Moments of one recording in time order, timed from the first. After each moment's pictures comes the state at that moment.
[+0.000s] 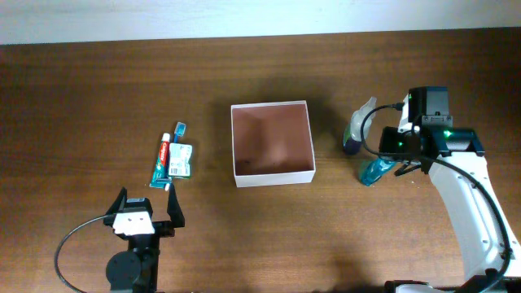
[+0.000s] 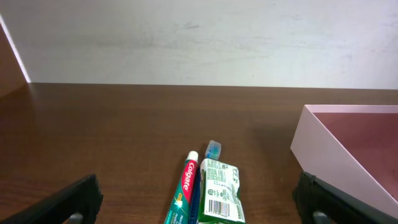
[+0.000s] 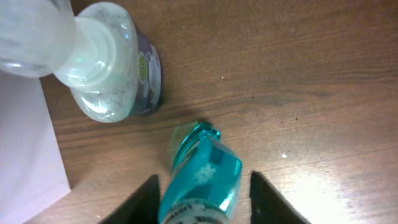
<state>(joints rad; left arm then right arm) 0.01 0.01 0.02 -0.09 -0.03 -0.02 -0.06 1.43 1.14 -0.87 0.04 0.15</state>
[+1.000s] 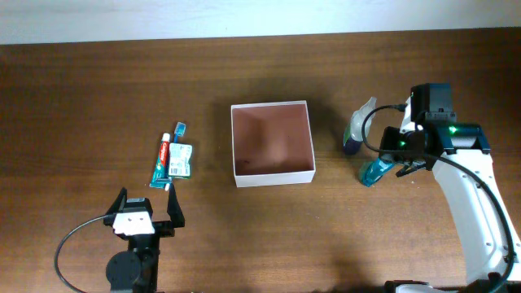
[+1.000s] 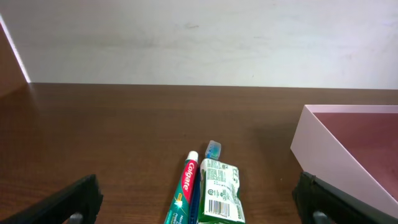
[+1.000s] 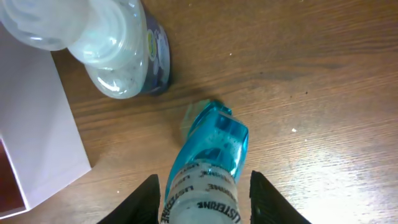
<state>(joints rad) 0.01 0.01 0.02 -0.09 -0.03 -0.02 -0.06 1.43 1.21 -1.00 0.00 0.21</state>
